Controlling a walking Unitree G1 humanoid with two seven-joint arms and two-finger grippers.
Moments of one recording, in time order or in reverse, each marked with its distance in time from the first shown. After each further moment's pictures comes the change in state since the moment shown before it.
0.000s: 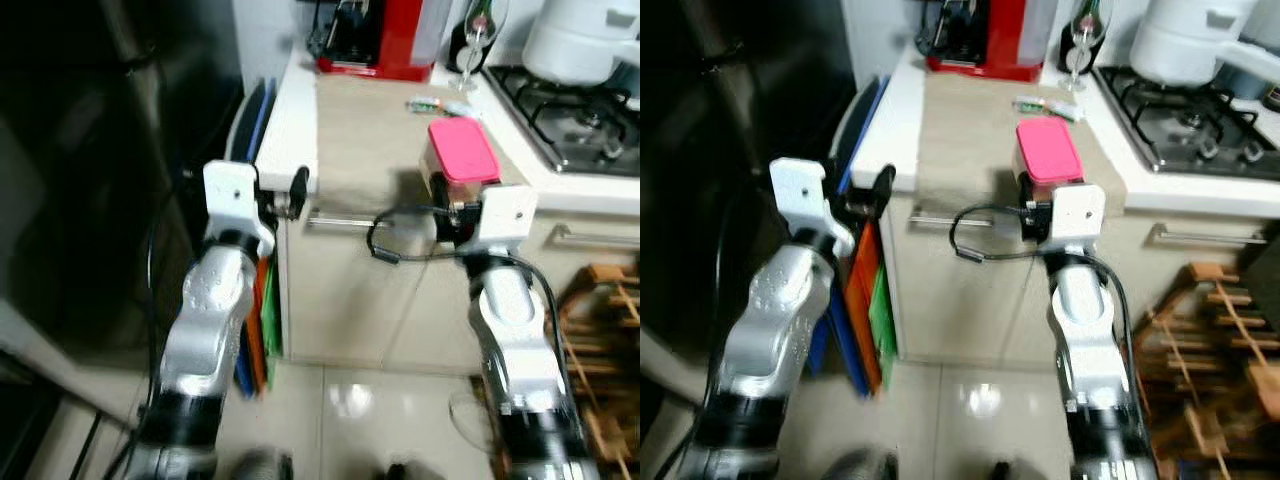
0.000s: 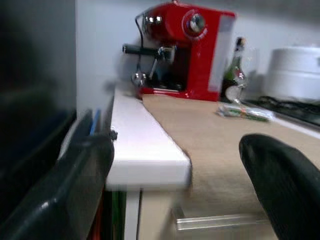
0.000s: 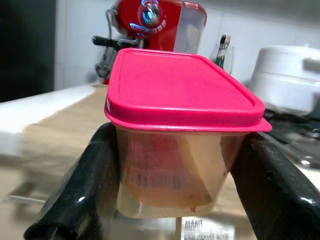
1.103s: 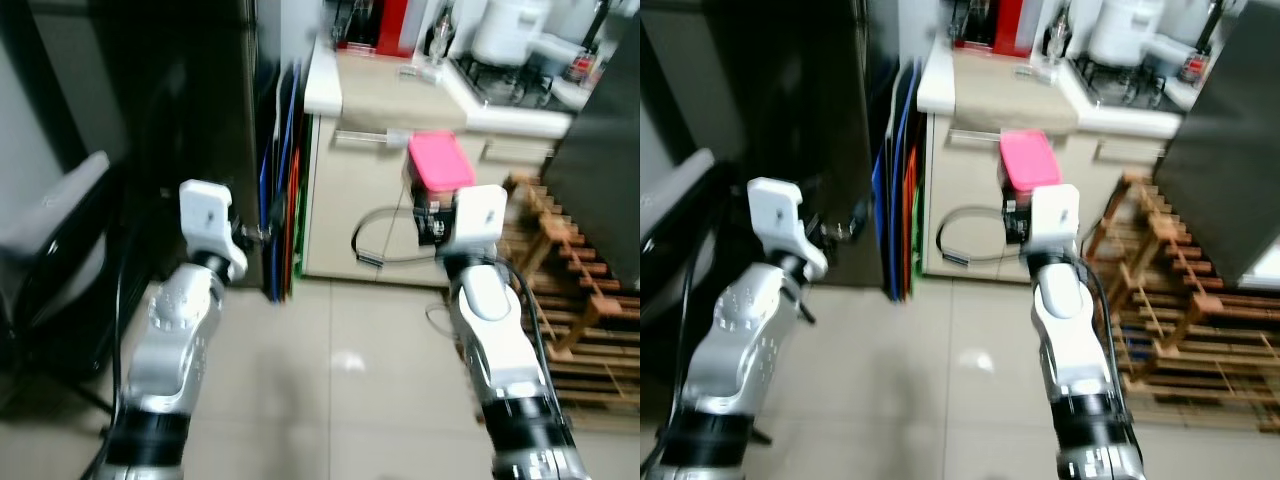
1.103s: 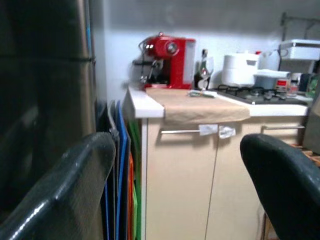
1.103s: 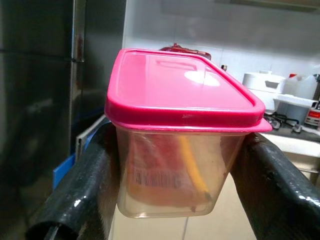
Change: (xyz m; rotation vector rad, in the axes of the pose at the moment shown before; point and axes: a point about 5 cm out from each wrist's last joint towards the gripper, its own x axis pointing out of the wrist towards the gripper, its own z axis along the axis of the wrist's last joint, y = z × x) left arm -0.013 0.022 -0.005 0.019 0.030 -0.063; right arm 0.017 0.024 0.007 0.013 -0.002 0.030
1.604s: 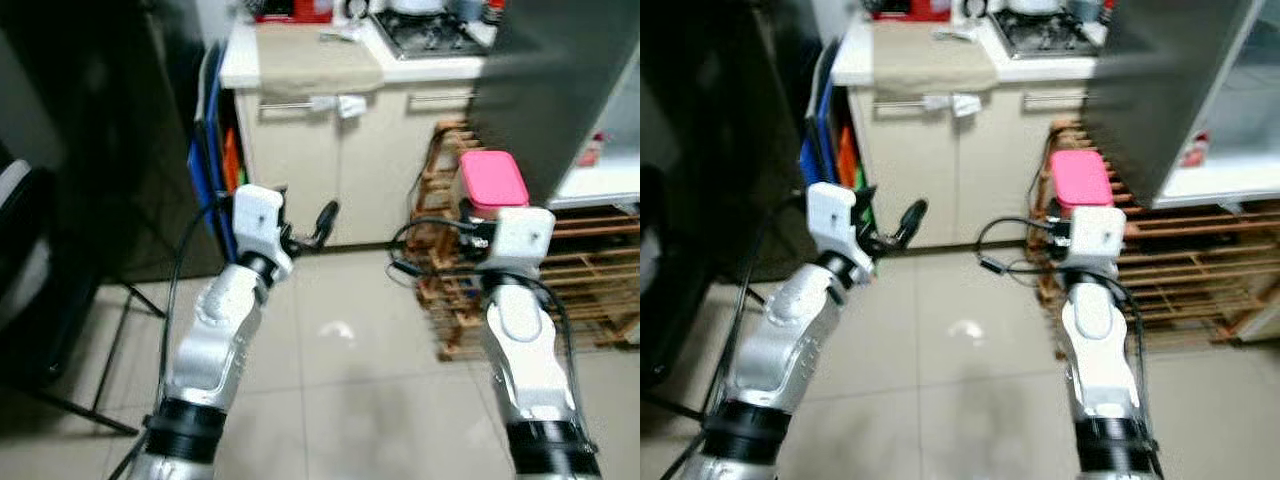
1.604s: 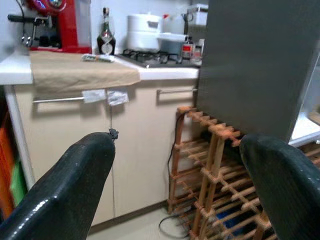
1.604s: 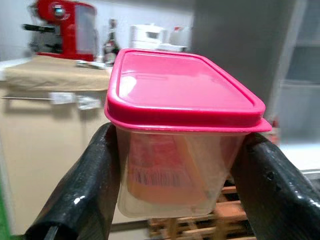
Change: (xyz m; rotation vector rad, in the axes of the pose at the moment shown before) left arm 0.007 -0.026 -0.022 -0.087 0.054 -0.047; right arm -0.024 -0.033 -0.021 -0.052 0.083 -0.131
